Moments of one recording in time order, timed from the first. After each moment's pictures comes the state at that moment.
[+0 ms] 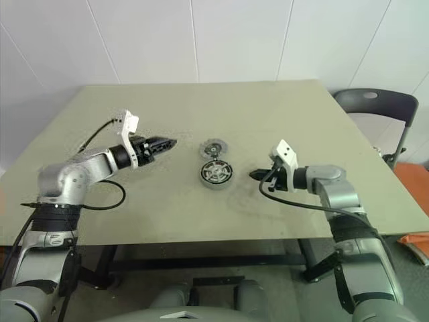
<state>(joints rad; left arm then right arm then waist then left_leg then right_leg) -0.56 0.48 0.03 0.08 -0.58 0.64 -0.61 -0.52 -0.58 0.07 0.36 0.25 0.38 1.15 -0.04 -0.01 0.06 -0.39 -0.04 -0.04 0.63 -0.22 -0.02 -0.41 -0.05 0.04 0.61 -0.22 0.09</state>
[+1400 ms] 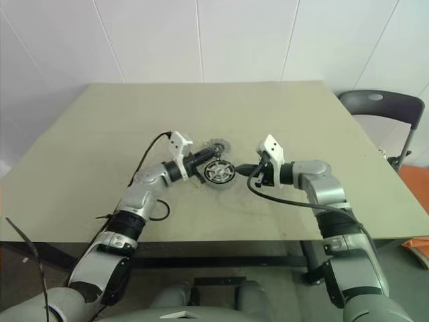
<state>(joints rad) -0.63 0.10 -0.10 0.63 -0.20 0.01 -0.75 -0.55 -0.51 0.09 0.31 0.26 0.42 1.13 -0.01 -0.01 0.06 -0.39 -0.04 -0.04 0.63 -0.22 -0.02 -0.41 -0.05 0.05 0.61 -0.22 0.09</state>
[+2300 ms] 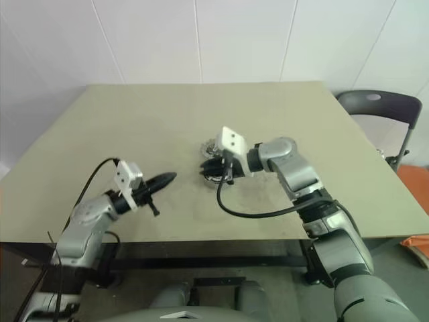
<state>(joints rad) -0.03 0.39 0.04 -0.10 -0.34 0.09 -0.84 -0.78 -0.45 0.38 0.28 0.16 0.31 1.25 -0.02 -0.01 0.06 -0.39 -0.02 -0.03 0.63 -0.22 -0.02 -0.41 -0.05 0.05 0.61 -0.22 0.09</state>
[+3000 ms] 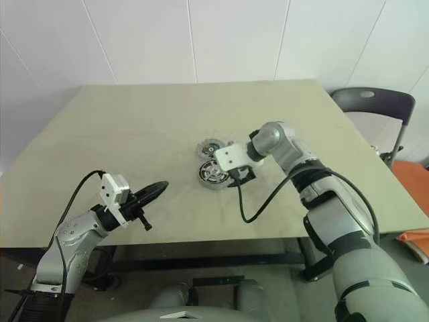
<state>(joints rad) 0.07 0.44 0.06 -0.22 -0.38 0.13 -0.79 -1.02 -0.49 0.55 0.75 -0.24 -0.32 1.33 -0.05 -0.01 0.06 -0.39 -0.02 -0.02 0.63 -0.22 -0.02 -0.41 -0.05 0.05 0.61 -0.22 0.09</state>
